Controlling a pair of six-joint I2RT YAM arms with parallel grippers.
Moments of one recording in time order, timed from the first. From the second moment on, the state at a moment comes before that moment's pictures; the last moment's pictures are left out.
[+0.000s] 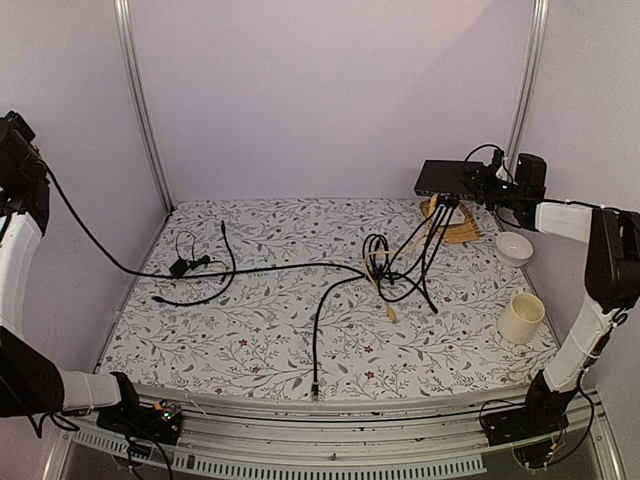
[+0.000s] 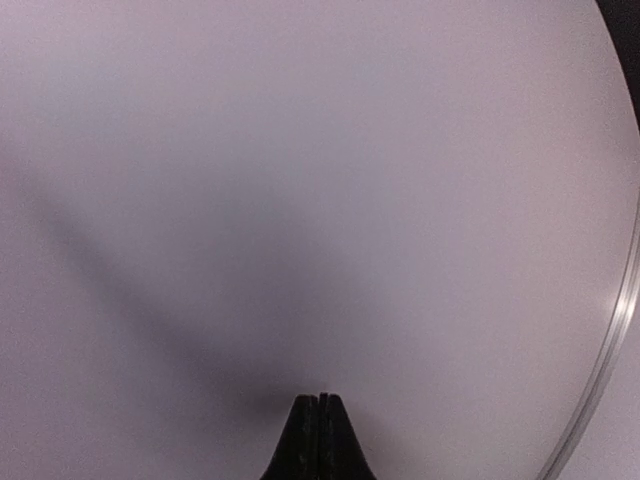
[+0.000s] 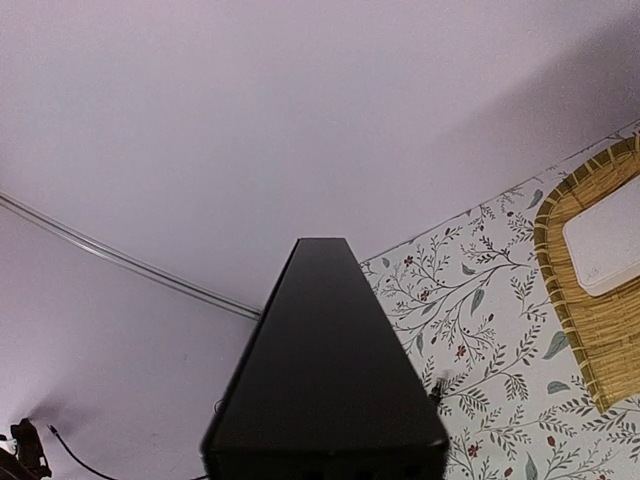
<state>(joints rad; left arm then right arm) 0.38 1.09 1.28 0.40 -0.70 -0.02 -0.02 1.73 1.21 0.33 -0.63 0.87</state>
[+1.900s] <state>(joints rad) -0.23 1.75 1.29 -0.65 0.07 -0.22 0.10 1.59 1.16 0.43 -0.75 0.91</state>
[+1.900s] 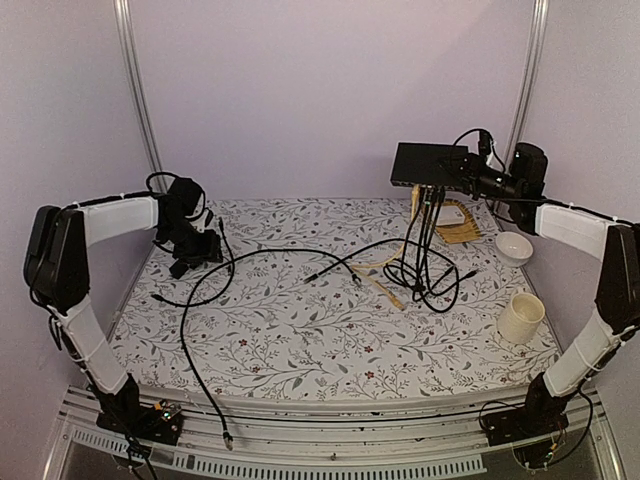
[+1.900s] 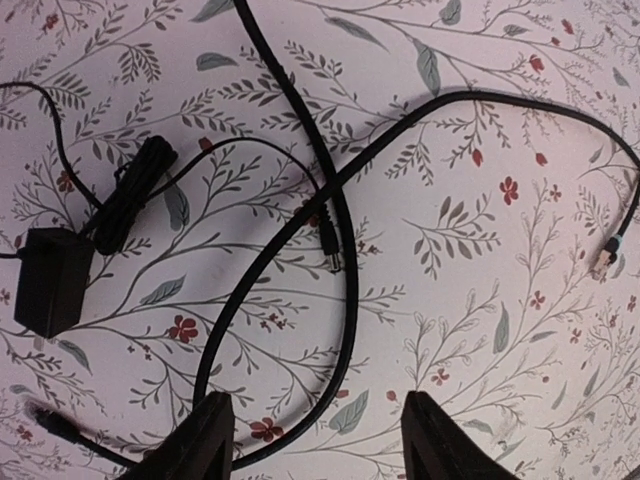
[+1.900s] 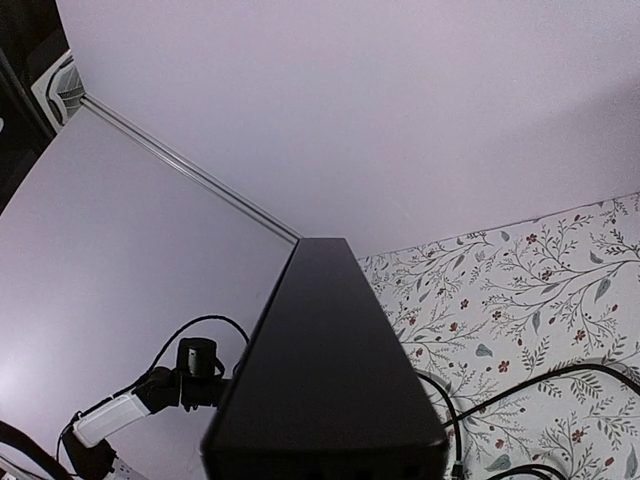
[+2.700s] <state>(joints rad) -0.18 1.94 1.31 -0.70 -0.10 -0.24 0.13 1.58 1.15 0.43 -0.76 0.91</state>
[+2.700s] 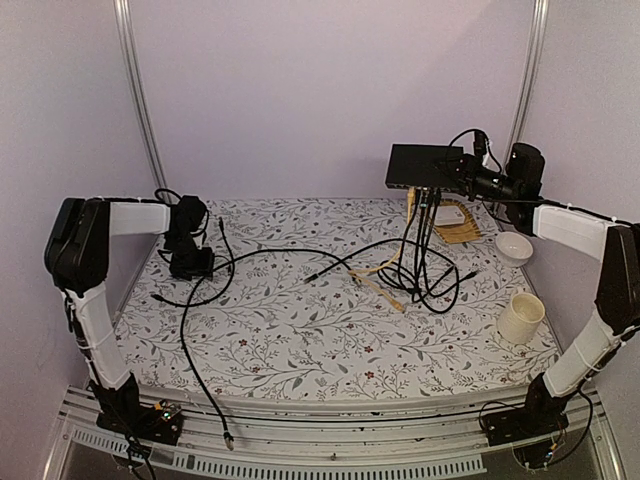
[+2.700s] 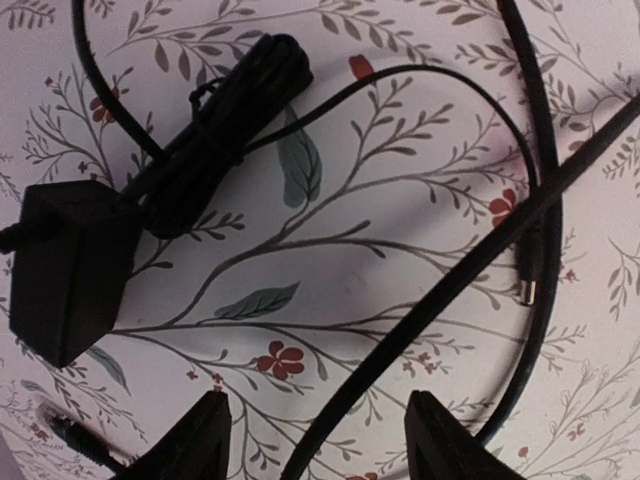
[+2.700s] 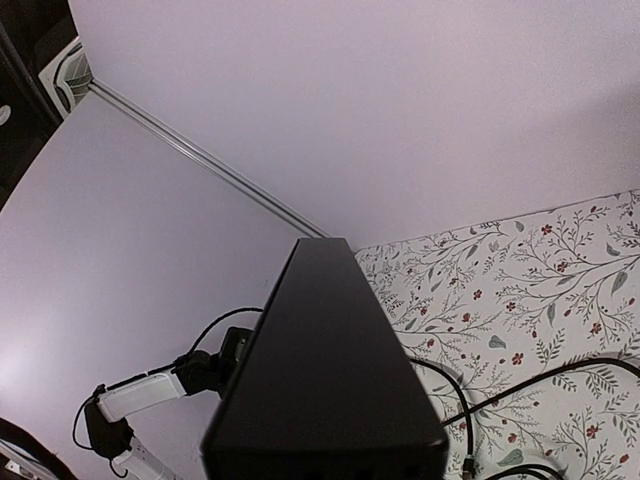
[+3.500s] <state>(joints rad) -0.14 1.93 1.36 -0.65 -0.12 -0.24 0.14 1.58 1.14 0.43 -0.75 0.91</state>
